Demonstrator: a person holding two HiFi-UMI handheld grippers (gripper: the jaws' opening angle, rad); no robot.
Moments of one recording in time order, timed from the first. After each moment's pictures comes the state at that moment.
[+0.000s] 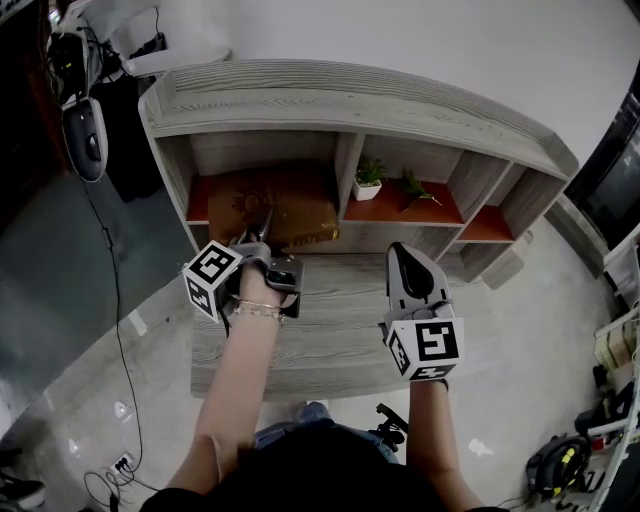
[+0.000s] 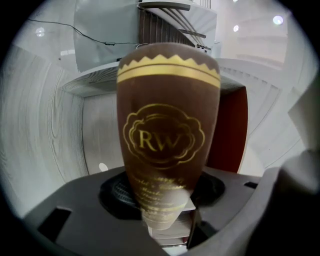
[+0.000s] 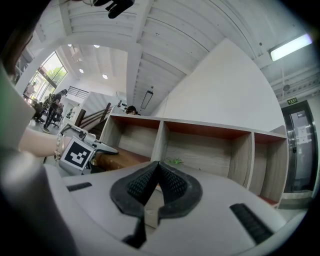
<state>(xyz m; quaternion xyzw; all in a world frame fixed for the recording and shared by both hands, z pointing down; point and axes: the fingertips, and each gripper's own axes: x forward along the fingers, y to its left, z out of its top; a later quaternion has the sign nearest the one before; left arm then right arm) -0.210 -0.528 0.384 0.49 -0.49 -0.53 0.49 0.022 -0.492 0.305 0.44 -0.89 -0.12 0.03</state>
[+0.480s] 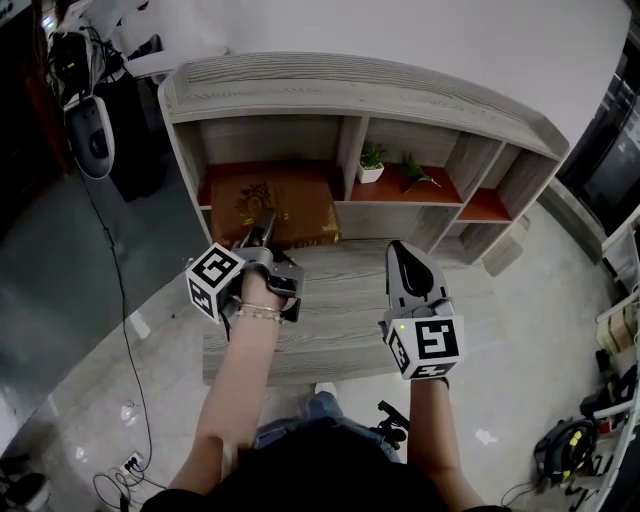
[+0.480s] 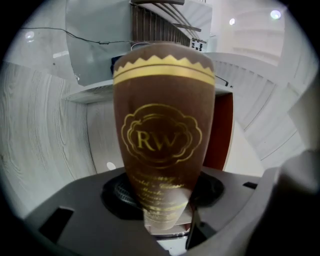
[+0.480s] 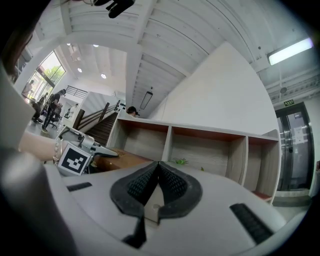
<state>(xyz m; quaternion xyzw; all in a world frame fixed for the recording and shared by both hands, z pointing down) -0.211 -0.479 0.387 0.52 -0.49 -0.51 0.49 0.014 -0.437 0.304 0.45 -0.88 -0.12 0.02</state>
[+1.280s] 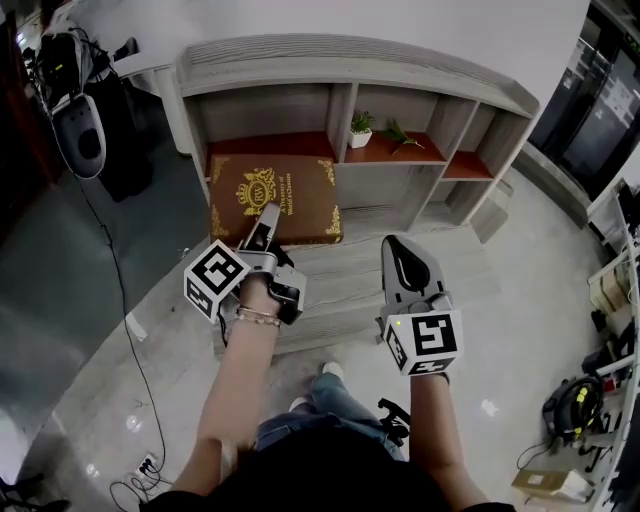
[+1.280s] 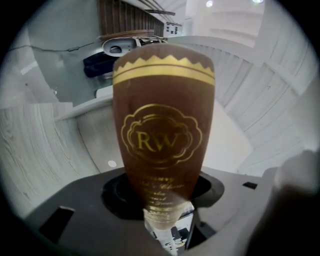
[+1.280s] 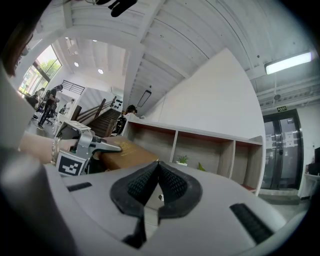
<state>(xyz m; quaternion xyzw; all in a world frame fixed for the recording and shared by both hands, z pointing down) -0.195 -0.389 0.361 0.64 -0.47 -0.43 0.42 0.008 -0.332 0.313 0.49 -0.87 -0.12 0.04</state>
